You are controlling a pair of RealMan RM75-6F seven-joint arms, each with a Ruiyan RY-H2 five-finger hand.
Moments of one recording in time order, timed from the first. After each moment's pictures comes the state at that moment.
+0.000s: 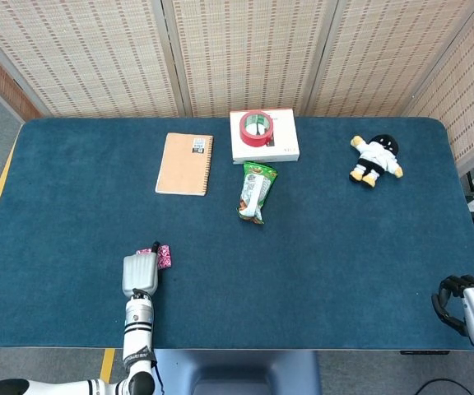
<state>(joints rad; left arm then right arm) -0.55 -1.97 -0.28 -1.50 0.77 1.46 1.03 -0.03 -1.04 0.02 -1.68 -1.61 1.61 0.00</state>
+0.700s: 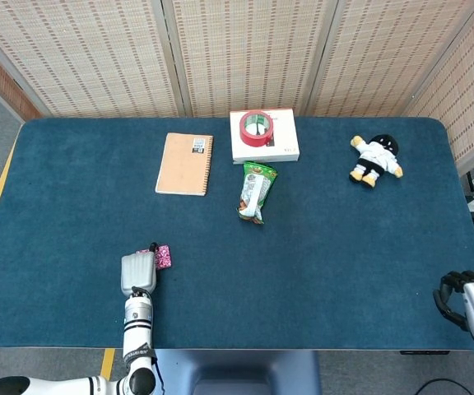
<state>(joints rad) -0.57 -1.97 -0.29 -1.49 0.72 1.46 1.05 -0.03 -1.02 0.01 -1.64 -1.61 1.60 0.01</state>
